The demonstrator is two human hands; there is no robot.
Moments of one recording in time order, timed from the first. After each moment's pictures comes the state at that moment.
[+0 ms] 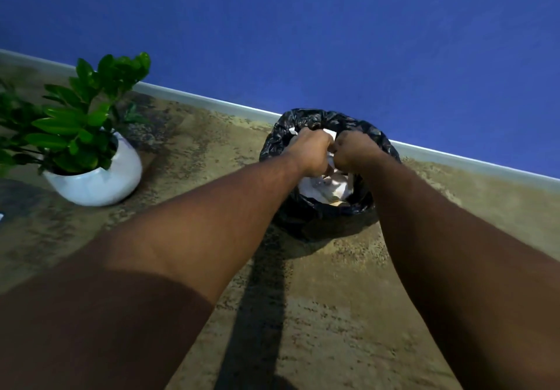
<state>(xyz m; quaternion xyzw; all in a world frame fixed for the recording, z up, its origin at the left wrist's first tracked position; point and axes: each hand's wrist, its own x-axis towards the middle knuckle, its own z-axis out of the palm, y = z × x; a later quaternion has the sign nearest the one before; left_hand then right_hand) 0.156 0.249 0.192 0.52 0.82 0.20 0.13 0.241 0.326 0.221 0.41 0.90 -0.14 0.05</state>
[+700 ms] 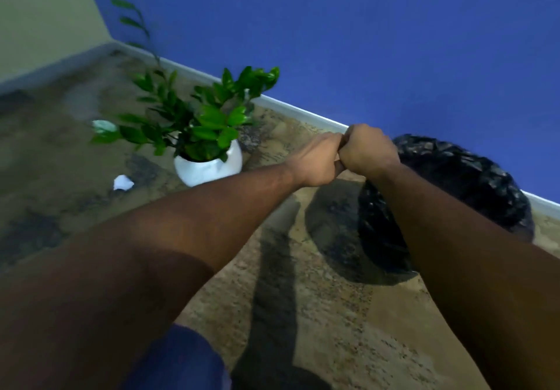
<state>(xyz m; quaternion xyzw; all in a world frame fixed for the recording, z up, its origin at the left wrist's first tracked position) 0.047 0.083 0.205 0.51 0.82 0.26 0.04 0.110 0.189 0.235 0.28 0.95 -0.11 -0.04</state>
